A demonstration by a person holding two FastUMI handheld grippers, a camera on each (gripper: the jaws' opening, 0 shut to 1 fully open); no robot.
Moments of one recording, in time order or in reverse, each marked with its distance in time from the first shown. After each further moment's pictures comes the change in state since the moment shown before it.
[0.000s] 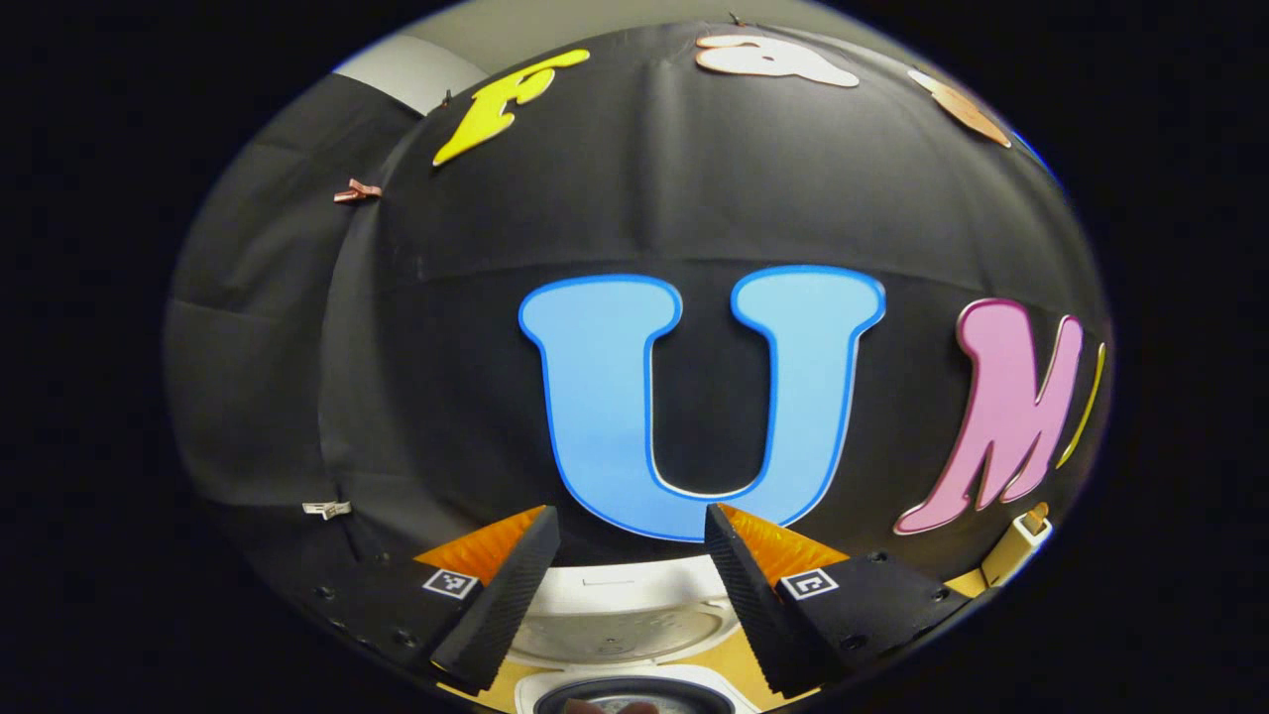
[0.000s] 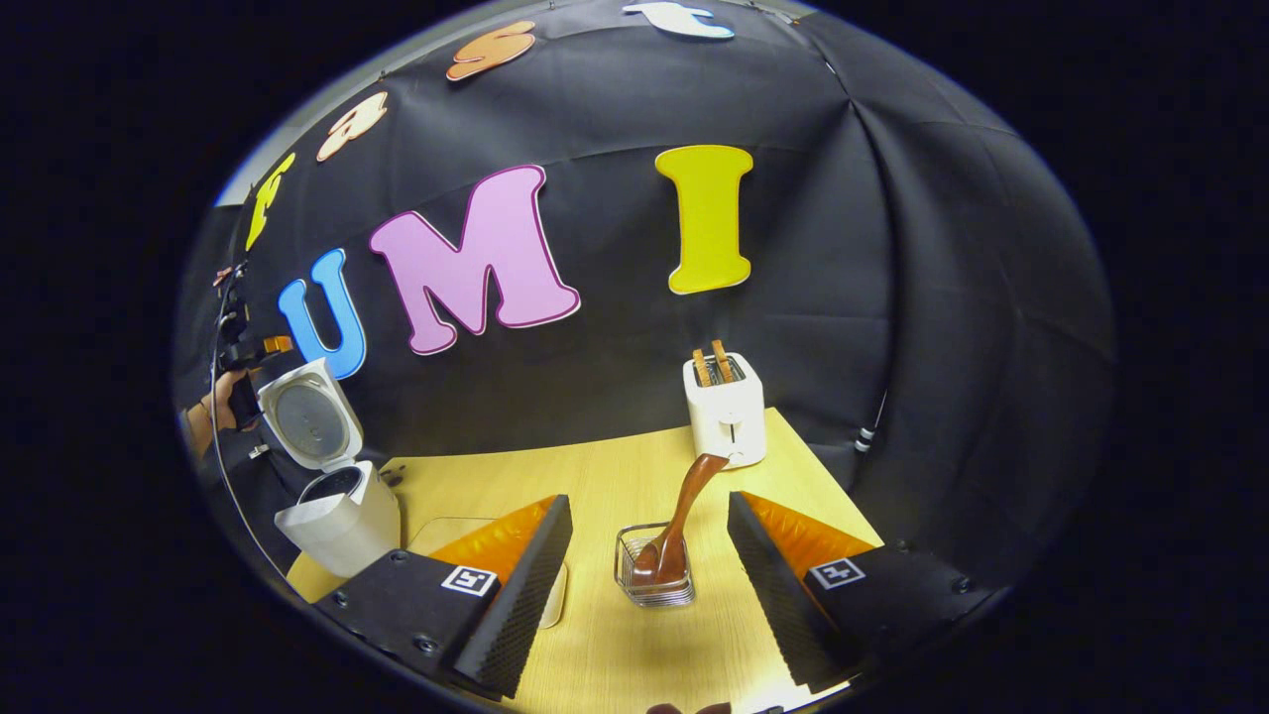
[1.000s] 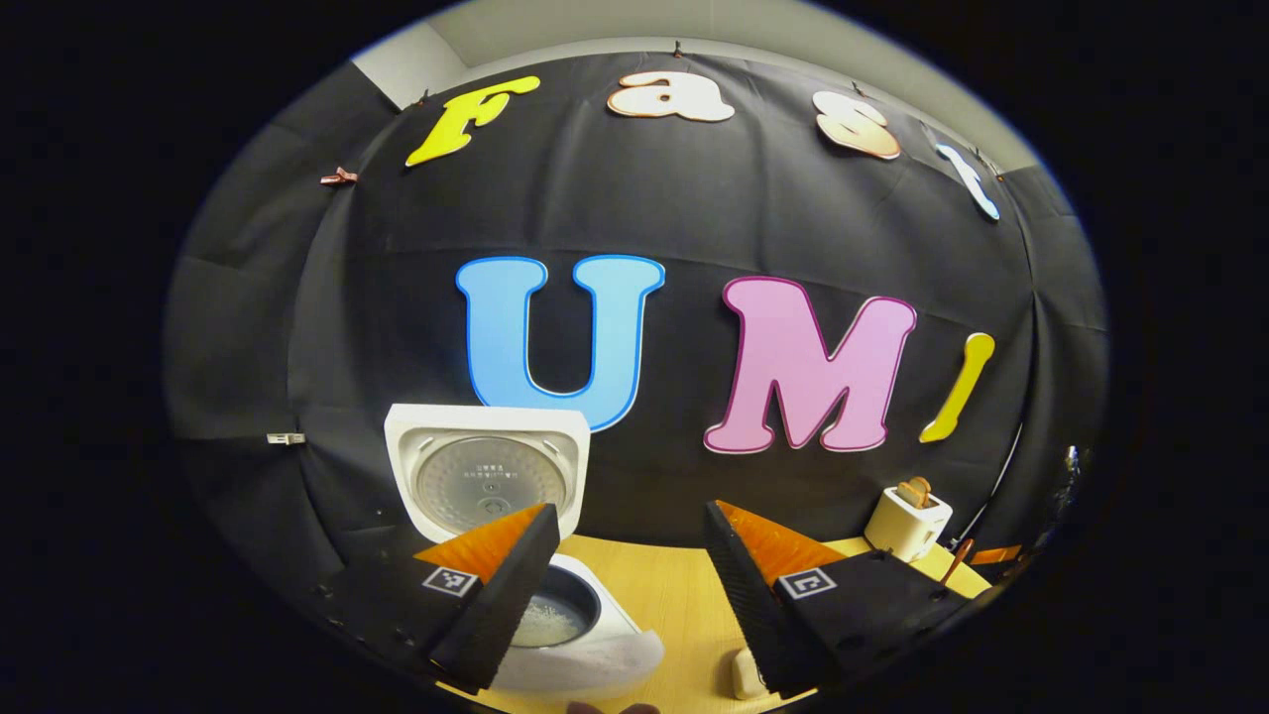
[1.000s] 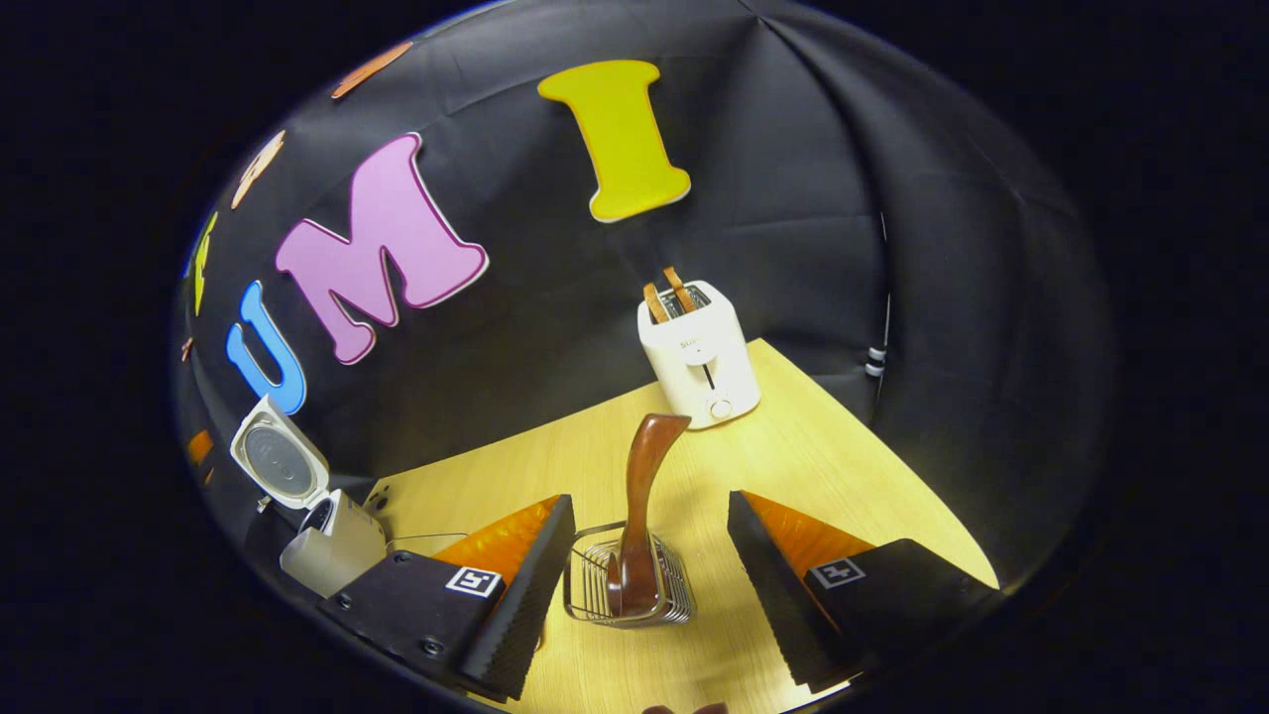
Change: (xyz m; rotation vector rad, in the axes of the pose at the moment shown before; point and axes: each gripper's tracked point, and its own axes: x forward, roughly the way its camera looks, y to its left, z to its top) left arm -0.224 -0.105 -0.051 -0.053 0.005 -0.263; right arm 0.090 -0.048 -0.050 0.193 0.111 -0.030
